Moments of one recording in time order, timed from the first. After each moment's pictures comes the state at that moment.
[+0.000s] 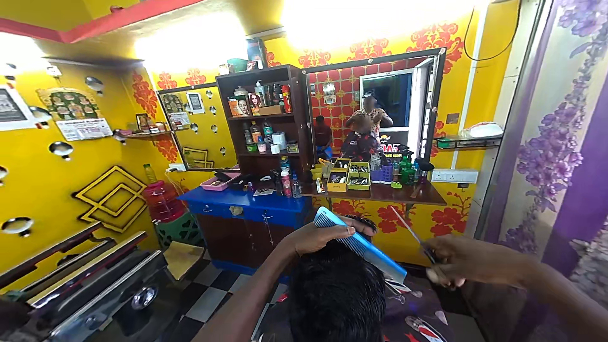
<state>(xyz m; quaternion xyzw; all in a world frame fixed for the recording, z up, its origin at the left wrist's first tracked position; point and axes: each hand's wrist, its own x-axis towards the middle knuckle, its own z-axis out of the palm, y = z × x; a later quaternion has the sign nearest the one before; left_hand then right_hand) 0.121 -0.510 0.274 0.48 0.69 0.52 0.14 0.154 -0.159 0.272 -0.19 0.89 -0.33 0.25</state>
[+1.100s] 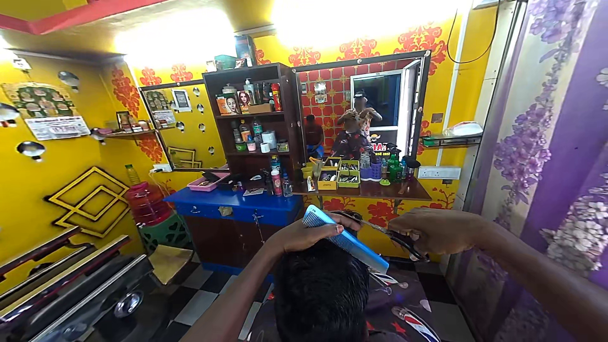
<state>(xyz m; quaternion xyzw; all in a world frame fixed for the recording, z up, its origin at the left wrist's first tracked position) 0.131 -0.506 0.282 0.48 0.73 0.47 0.11 0.151 -0.192 0.325 -0.35 0.91 -0.11 0.20</state>
